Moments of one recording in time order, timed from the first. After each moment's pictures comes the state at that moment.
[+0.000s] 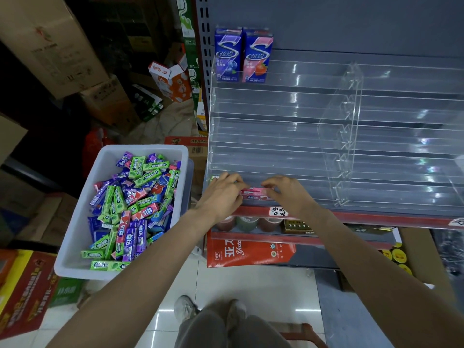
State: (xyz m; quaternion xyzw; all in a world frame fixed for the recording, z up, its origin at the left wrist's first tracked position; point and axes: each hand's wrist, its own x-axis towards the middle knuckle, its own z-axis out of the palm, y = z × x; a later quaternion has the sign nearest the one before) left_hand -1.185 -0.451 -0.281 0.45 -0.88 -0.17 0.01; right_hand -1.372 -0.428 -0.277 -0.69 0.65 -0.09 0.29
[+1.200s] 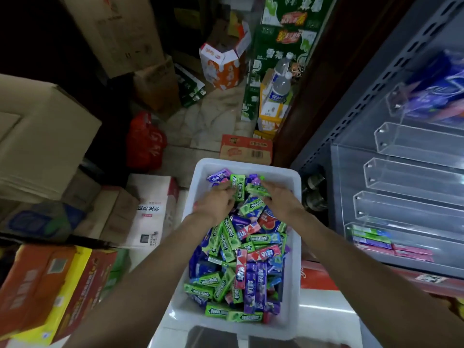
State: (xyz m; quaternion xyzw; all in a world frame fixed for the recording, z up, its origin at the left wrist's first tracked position) left_hand -0.892 -0.587 -0.364 0.56 -0.77 -0.31 -0.02; right_hand -1.080 -0.583 -0.343 -0.68 0.66 0.07 0.30
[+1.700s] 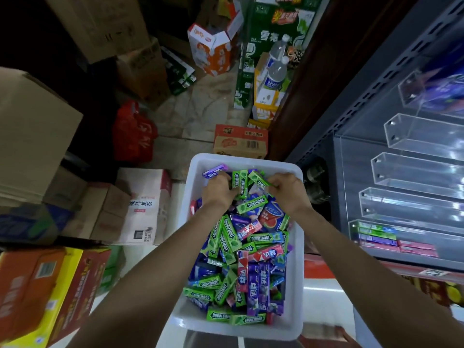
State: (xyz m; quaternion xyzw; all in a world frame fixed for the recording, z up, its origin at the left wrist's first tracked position) left_hand -0.913 -0.612 -0.384 0.69 -0.59 -0.41 0.10; right_hand -1.082 -0.590 -0.341 -0.61 0.73 -0.08 0.30
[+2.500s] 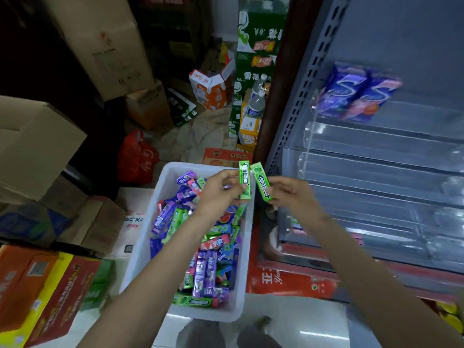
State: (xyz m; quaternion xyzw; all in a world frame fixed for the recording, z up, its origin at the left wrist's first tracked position) left_hand -1.015 -0.522 -0.250 0.54 -0.45 -0.60 0.39; right_hand -1.183 -0.507 -0.236 -0.45 0.58 -0.39 0.56
